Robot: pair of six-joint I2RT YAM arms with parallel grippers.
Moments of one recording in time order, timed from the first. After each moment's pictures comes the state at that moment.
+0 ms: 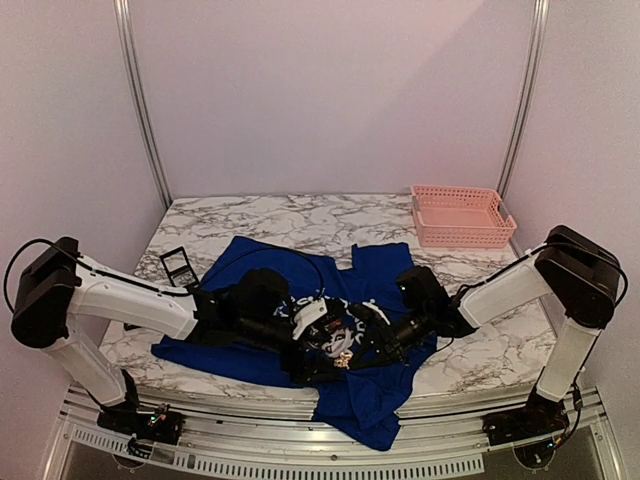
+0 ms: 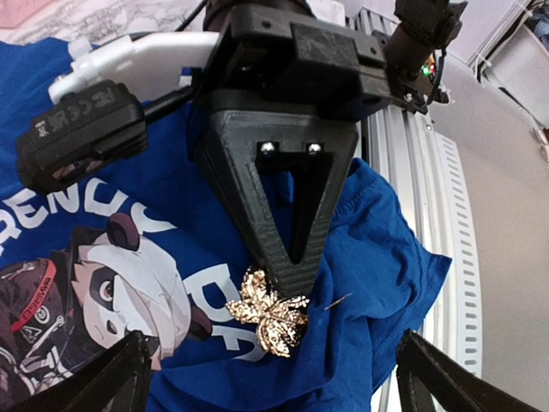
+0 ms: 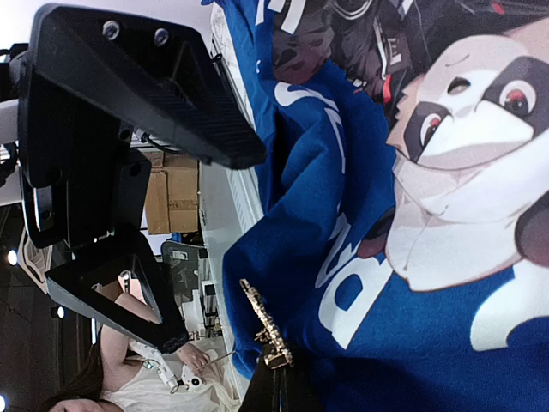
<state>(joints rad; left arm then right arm) -1.06 1.58 0.77 0.14 0.40 0.00 0.83 1.80 0.72 0.32 -1.05 0.81</state>
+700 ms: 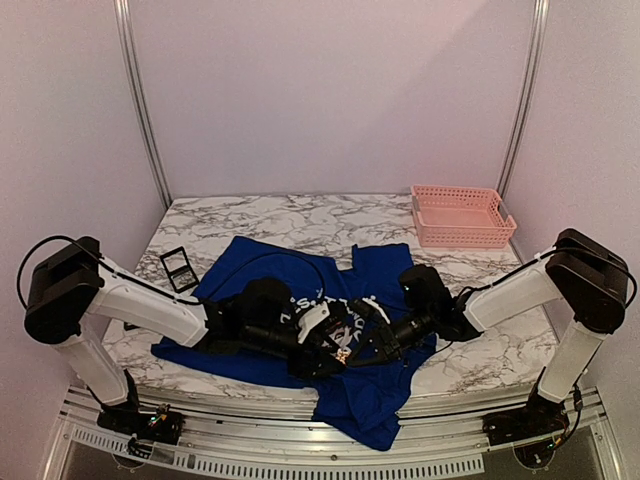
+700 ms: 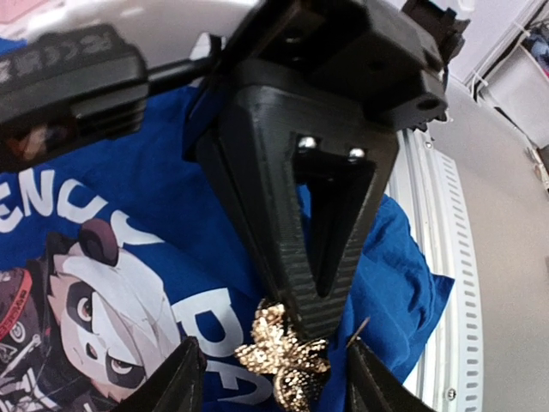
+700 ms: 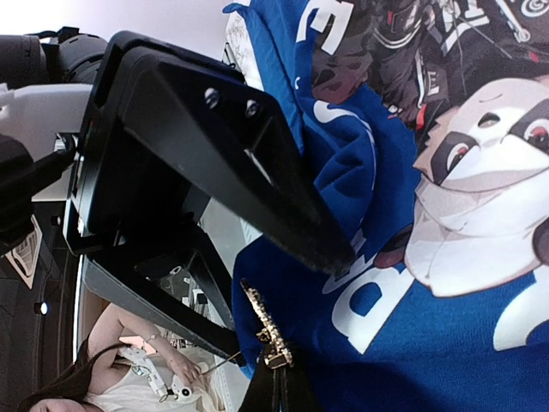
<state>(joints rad) -1.07 1.67 0.72 0.35 0.42 -0.08 0.86 1.74 0.68 0.41 -0.99 0.83</state>
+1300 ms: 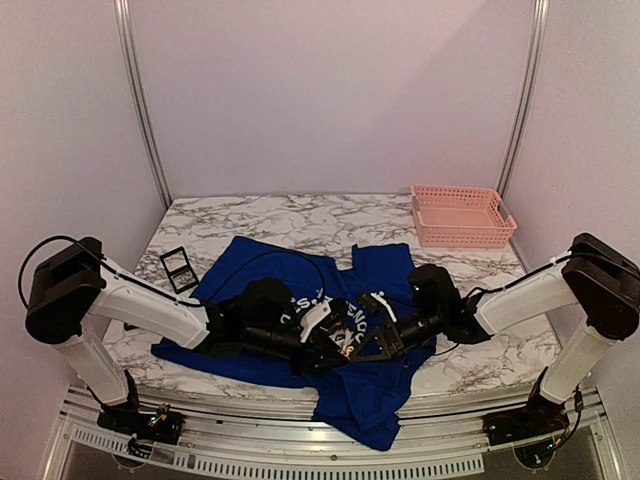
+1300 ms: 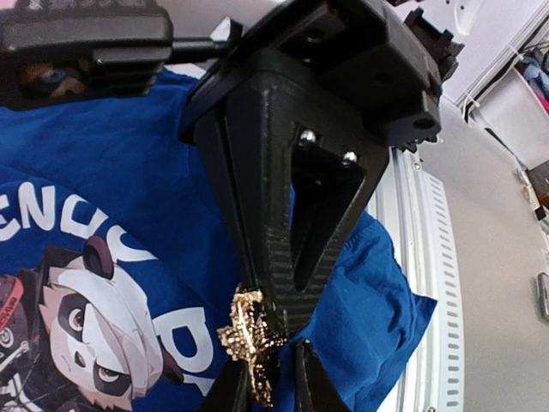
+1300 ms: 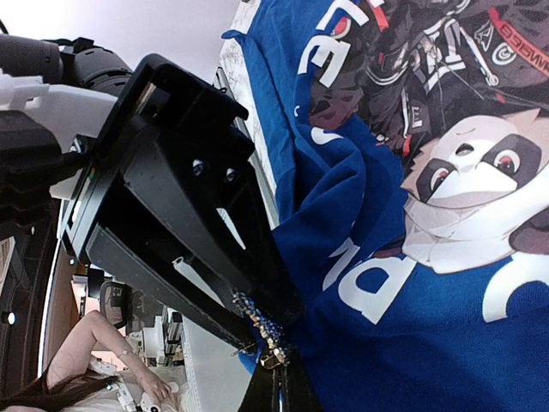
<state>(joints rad) -1.08 1.68 0.71 0.41 0.41 -0.16 0.86 1.66 0.62 0.43 -0.89 0.79</state>
